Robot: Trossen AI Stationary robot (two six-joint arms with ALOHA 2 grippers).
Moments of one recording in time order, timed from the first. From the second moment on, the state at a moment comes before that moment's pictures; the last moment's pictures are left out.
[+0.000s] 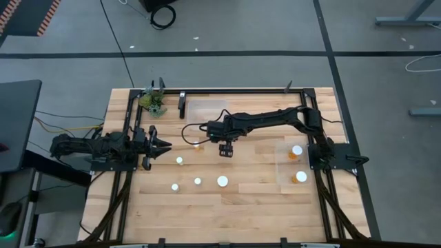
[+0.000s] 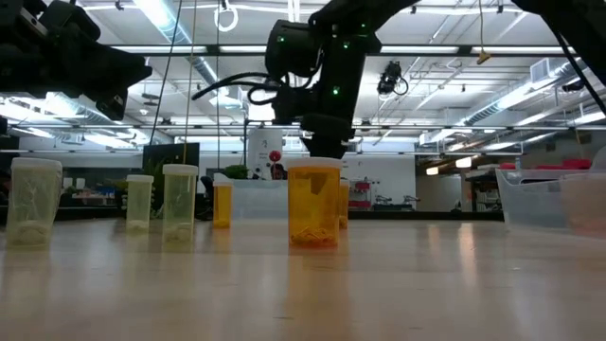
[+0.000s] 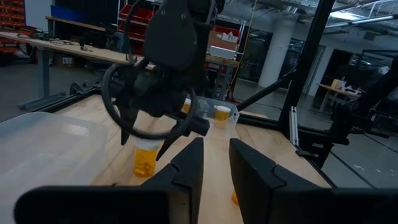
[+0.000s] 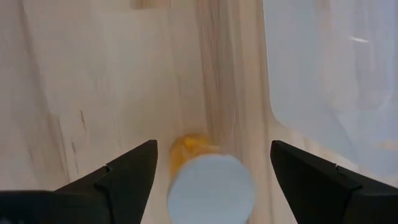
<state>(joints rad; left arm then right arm) -0.10 0.01 0.01 0.08 -0.14 -0.22 -0.09 2.09 1.67 -0.89 0.18 0.03</state>
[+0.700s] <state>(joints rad) -0.10 0.01 0.01 0.08 -0.14 -0.22 -0.10 2.09 1.61 -0.89 0.18 0.07</state>
